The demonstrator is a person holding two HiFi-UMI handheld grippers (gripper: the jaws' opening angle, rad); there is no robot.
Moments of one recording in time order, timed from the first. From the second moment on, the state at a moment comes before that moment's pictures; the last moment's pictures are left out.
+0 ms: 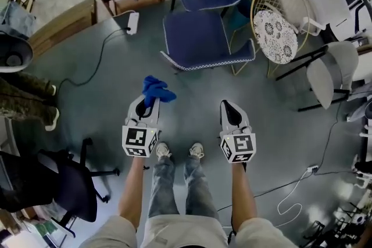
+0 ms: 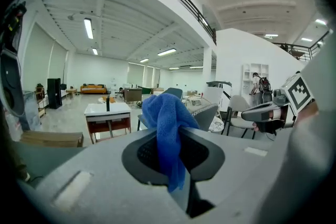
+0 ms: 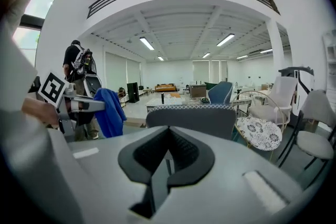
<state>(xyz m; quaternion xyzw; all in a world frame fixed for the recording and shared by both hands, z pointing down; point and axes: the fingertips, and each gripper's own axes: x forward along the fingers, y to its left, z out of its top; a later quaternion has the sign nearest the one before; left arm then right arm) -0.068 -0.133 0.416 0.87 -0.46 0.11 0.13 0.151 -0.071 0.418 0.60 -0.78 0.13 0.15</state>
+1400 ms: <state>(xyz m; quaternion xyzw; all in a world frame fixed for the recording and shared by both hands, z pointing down) -0.085 -0.105 0.169 0.87 -0.49 0.06 0.07 0.206 -0.048 0.148 0.65 -0.75 0.04 0.09</state>
